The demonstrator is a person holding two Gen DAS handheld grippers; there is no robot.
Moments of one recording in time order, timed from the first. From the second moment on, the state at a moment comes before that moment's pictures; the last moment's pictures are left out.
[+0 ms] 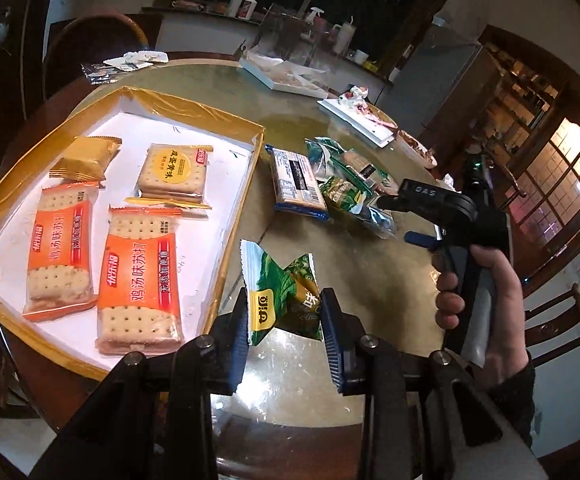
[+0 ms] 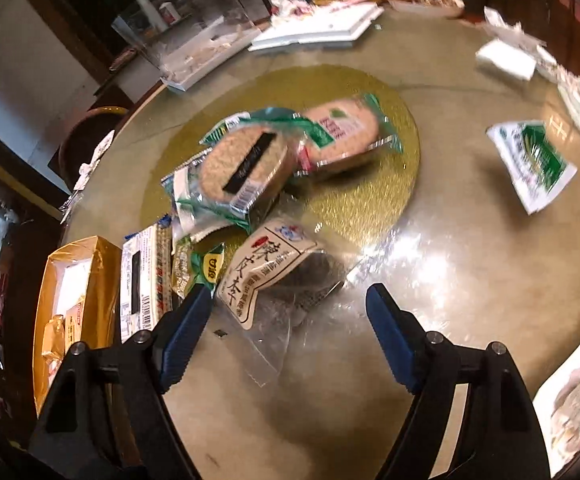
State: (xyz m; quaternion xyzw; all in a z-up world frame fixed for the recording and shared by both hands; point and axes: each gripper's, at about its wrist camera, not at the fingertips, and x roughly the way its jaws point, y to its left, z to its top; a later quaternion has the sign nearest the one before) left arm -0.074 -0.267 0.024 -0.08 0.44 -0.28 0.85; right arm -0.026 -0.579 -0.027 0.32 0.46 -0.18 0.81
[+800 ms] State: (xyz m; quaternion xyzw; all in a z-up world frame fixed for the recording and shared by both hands) left arm -0.095 -0.229 0.037 -0.12 0.42 -0.27 0.86; right arm -0.095 -0.532 -0.031 0.31 0.43 -0.12 0.84
